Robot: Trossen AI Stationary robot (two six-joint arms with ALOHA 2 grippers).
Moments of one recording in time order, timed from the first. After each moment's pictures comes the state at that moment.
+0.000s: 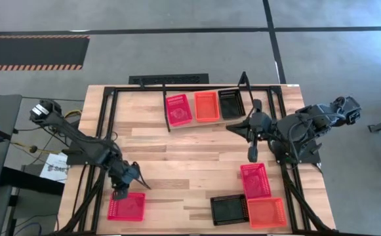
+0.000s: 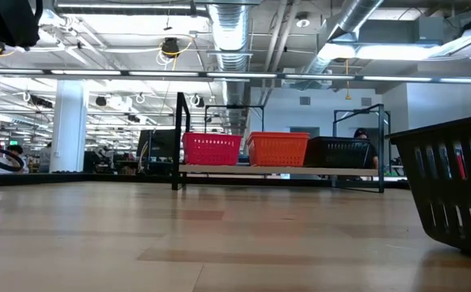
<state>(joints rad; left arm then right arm) -0.59 1.15 0.71 -0.69 0.35 -0.93 0.44 1.22 1.58 -0.72 0.62 0.18</state>
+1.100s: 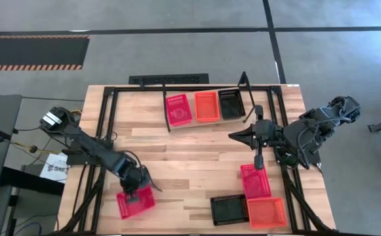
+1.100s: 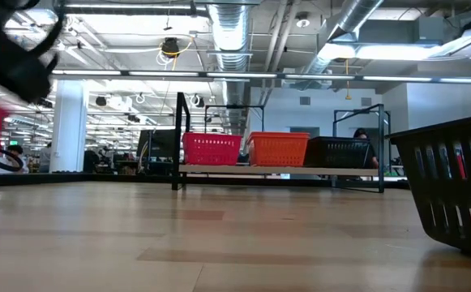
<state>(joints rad) -0.54 1.42 0.75 -0.67 0.34 -0.96 0.52 1.22 1.58 -0.71 0.62 0.17</state>
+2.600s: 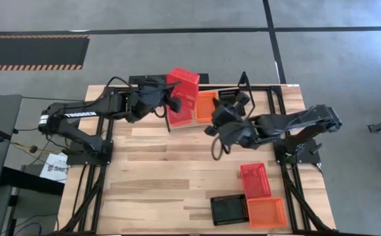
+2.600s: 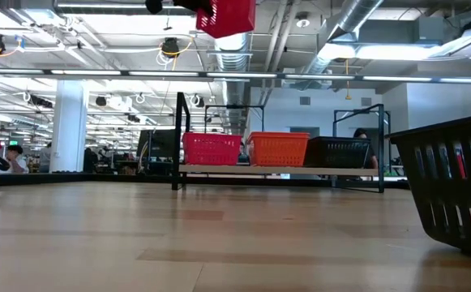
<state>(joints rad) 0.09 1.38 1.44 -0.49 -0.78 -0.43 0.25 1.52 1.58 -0.64 1.24 0.00</state>
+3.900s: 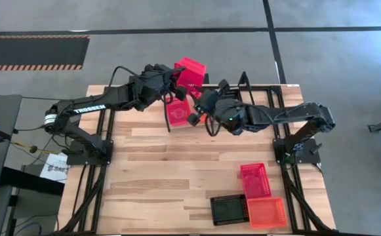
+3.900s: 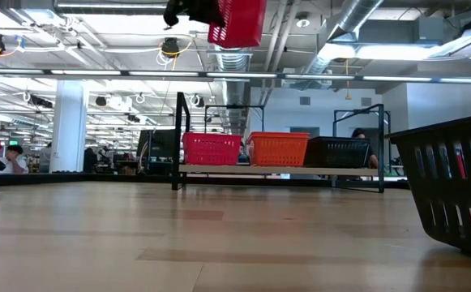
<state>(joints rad) 0.24 1.44 1.44 -0.28 -0.64 -0.21 0.08 1.59 1.58 -0.14 0.91 -0.14</state>
